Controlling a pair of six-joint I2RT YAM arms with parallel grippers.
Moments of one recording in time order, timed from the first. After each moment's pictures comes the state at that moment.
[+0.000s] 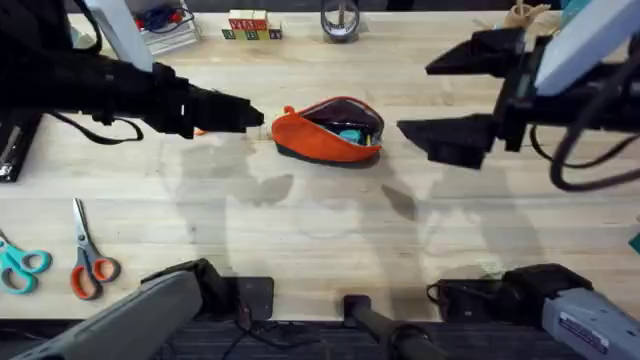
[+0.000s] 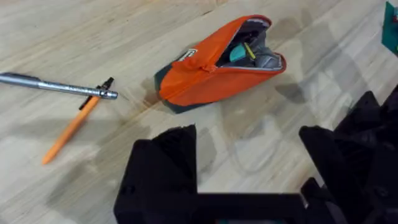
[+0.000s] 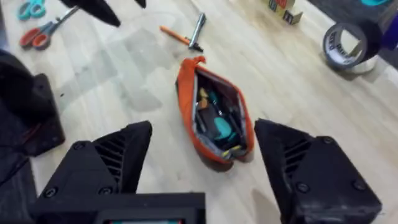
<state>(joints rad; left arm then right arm) 0.32 1.25 1.17 -1.28 0.83 0.68 0.15 0.94 0.90 -0.62 -0.78 -0.46</state>
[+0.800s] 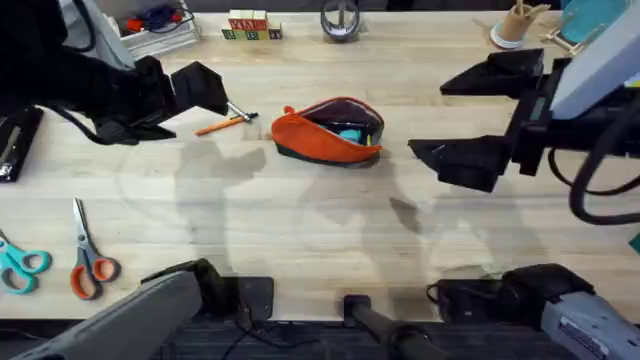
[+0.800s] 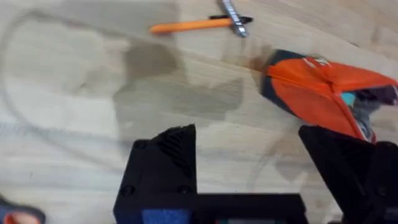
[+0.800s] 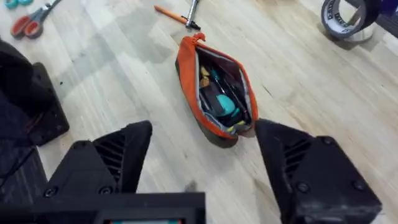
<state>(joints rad) 0.32 1.25 1.17 -1.18 0.34 -0.06 0.15 0.85 0.90 -0.77 -0.71 -0.45</state>
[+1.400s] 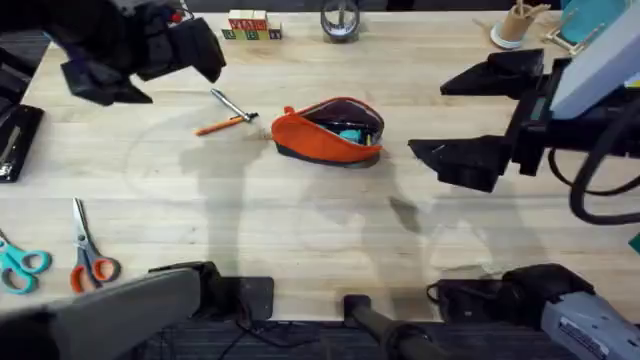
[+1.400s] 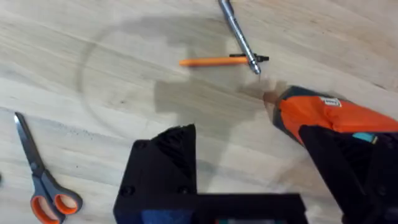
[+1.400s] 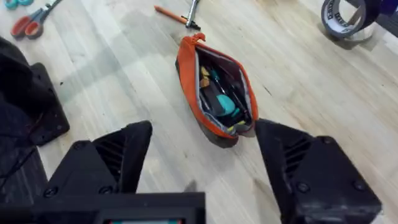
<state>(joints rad) 0.13 1.37 1.43 -1.24 0.03 -0.26 0.15 0.85 0.90 -0.77 -0.71 -0.45</state>
